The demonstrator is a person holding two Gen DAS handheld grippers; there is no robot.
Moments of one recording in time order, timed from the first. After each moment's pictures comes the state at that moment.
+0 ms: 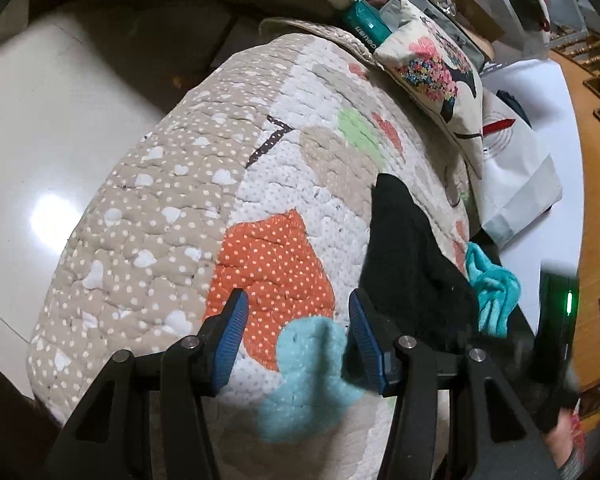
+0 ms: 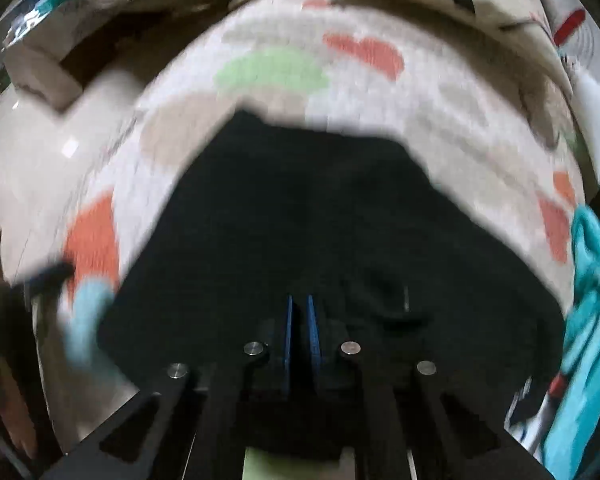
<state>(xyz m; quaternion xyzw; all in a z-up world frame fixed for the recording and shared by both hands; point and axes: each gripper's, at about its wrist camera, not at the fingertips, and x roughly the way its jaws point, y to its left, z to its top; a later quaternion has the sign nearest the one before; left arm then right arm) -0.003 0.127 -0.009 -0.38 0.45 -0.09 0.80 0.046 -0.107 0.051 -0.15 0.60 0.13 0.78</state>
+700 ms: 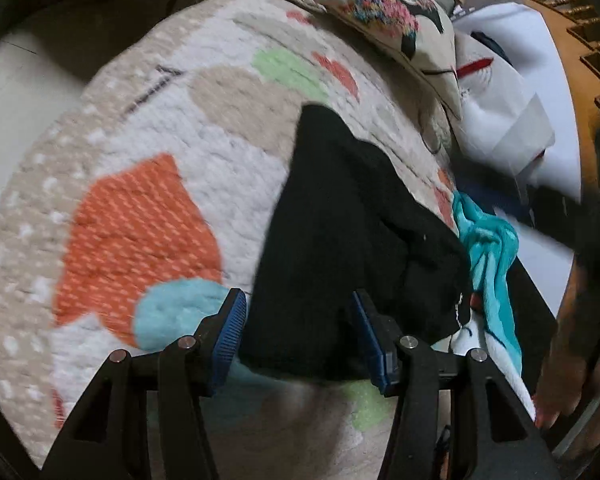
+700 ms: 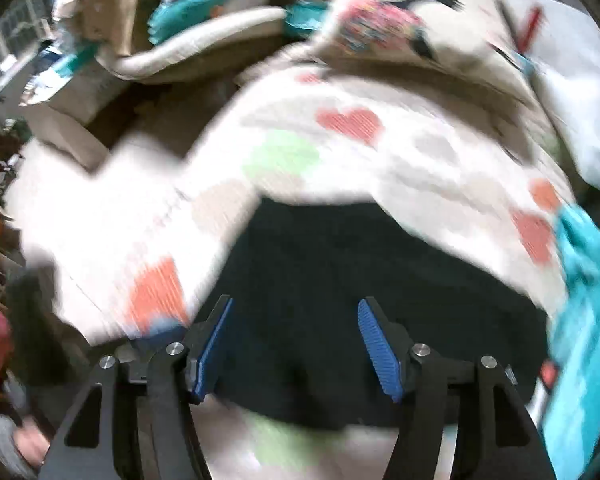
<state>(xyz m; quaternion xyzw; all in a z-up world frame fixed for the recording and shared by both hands) 0.012 0.047 0.001 -0.32 0.49 -0.15 0.80 0.065 -0.080 0.137 -0.08 0.52 0.18 0.83</state>
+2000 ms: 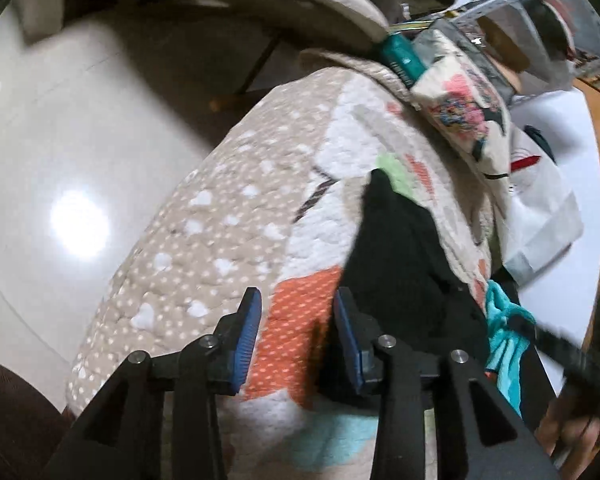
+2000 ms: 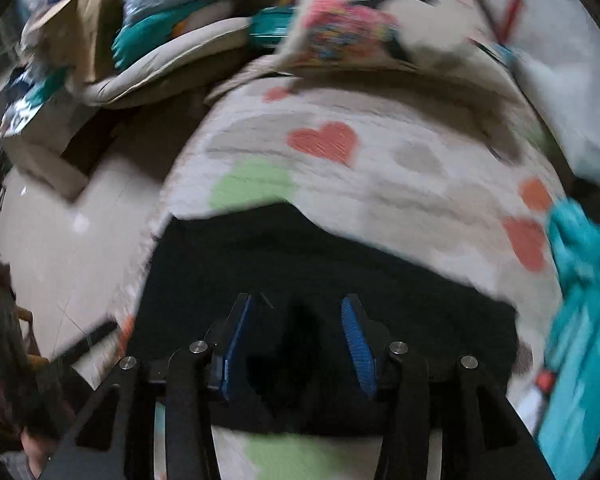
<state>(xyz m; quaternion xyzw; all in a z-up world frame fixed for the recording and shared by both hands) 0.001 0.162 -0.013 -0.39 0.44 -0.02 0.81 0.066 -0.122 0.128 -0.03 0.51 0.10 0.85</state>
